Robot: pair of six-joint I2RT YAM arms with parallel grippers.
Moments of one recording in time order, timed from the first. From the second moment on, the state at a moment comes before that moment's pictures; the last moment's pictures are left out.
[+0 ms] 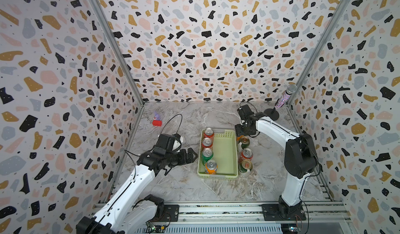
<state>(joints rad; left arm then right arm) -0.35 0.95 0.77 -0.75 0.41 -0.51 0.46 1.87 1.50 -0.81 0.12 0.27</state>
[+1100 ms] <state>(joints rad) -0.35 0.96 0.77 -0.75 0.41 -0.51 0.45 1.87 1.46 -0.77 0.08 0.29</state>
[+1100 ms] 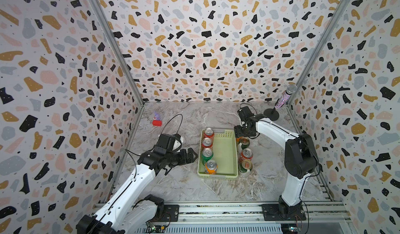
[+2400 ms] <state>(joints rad) -0.35 0.90 0.77 -0.78 0.43 -0.55 0.45 1.36 1.33 -0.76 -0.13 0.27</state>
